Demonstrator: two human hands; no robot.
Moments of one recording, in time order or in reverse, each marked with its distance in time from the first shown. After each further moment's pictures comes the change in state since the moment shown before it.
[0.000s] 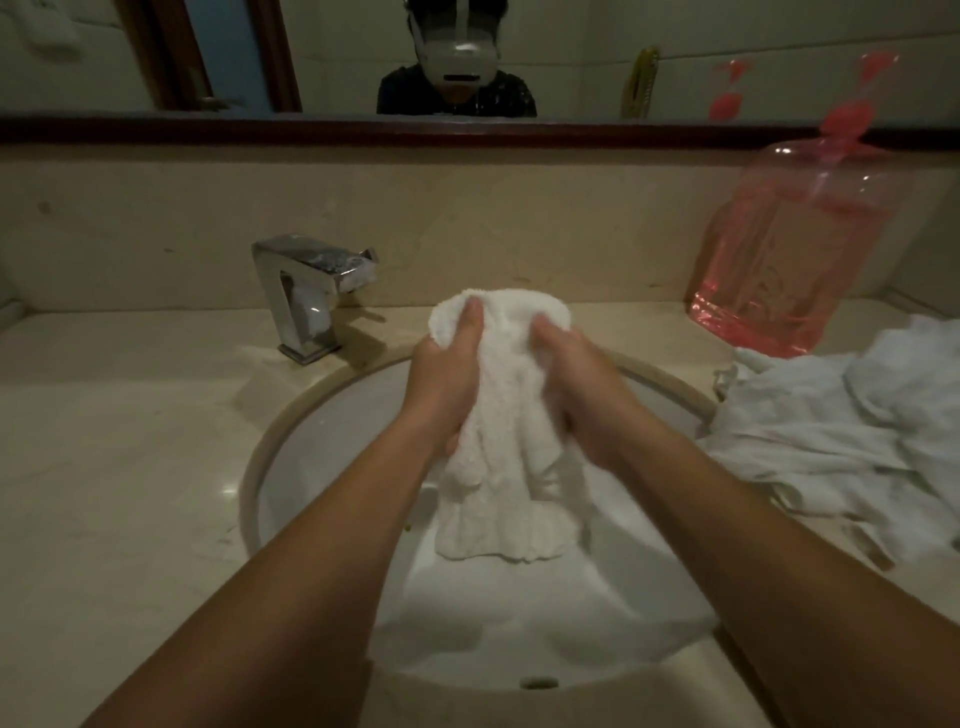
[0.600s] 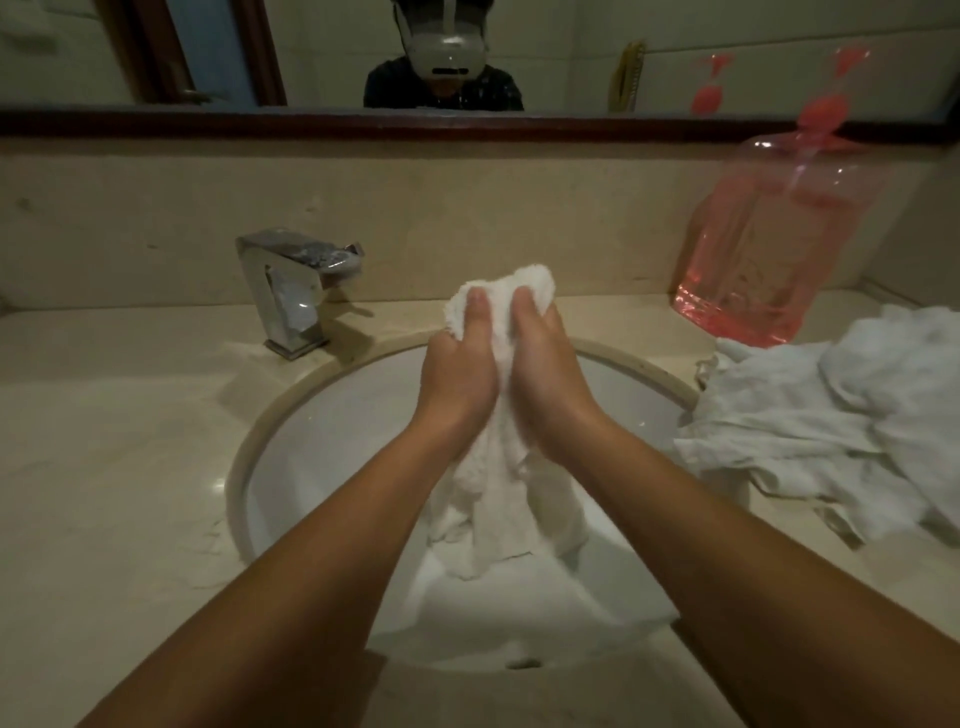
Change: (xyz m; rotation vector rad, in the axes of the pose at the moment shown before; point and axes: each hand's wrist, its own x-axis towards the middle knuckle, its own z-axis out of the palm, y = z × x) left_hand -0.029 0.013 0.018 0.181 0.023 0.092; right_hand -0.020 -0.012 0.029 0.050 0.127 -0.089
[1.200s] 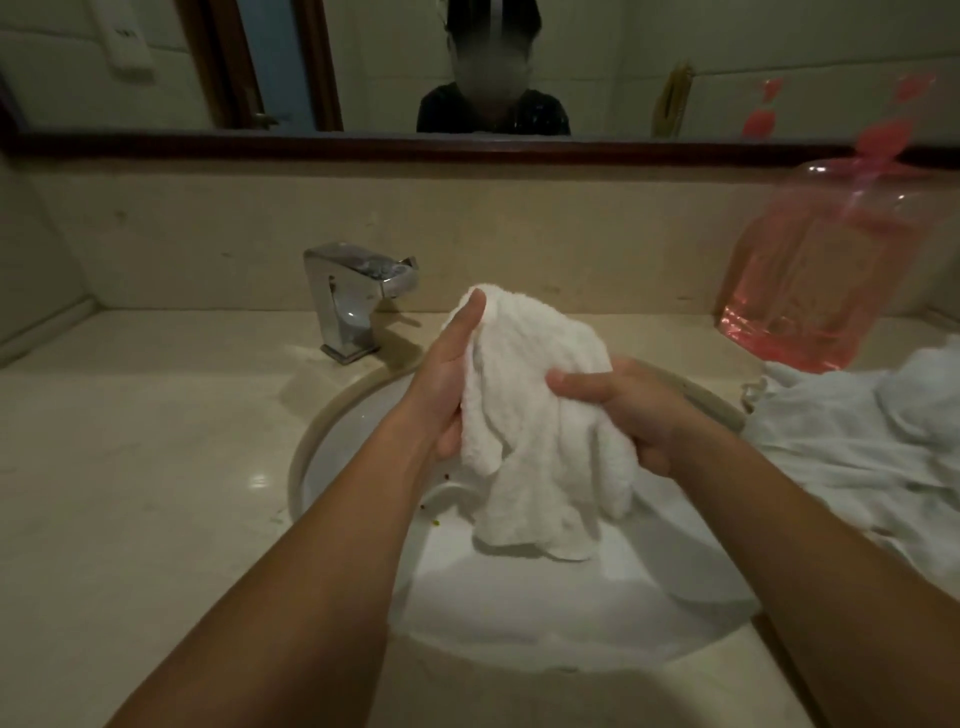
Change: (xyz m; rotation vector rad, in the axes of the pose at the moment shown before) left_hand 0.016 -0.008 -0.047 -0.635 -0.558 -0.341; right_hand 0.021 0.013 -0.060 0.017 -0.382 0.228
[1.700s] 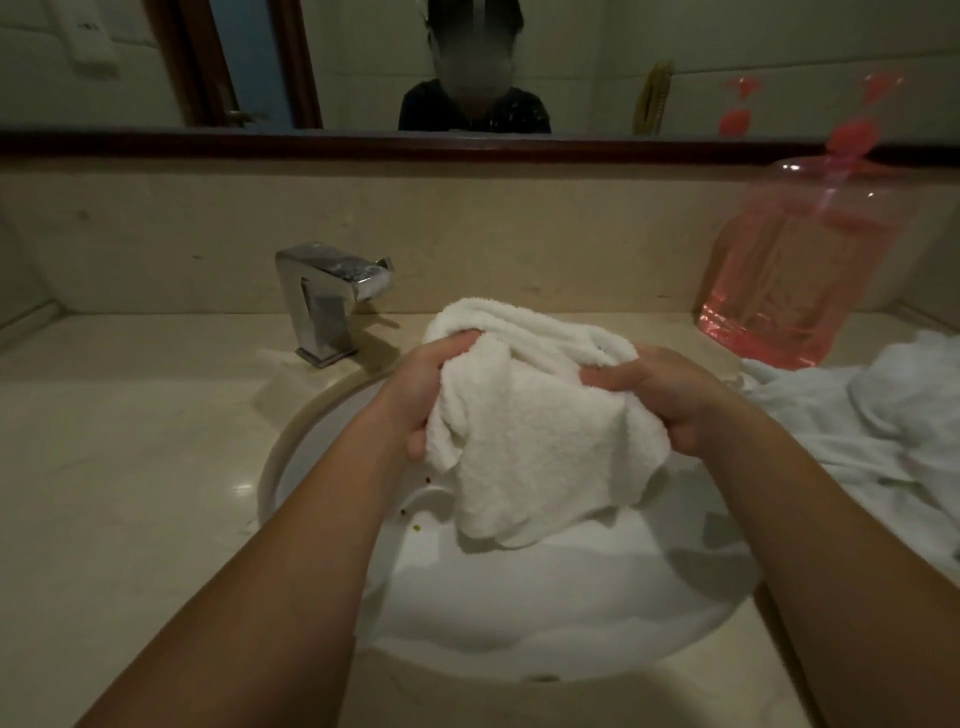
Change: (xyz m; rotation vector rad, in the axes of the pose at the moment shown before) left_hand 0.008 0.001 -0.013 0.146 0.159 -0.006; right_hand 0.003 -0.009 -0.045 -0.084 0.185 0.044
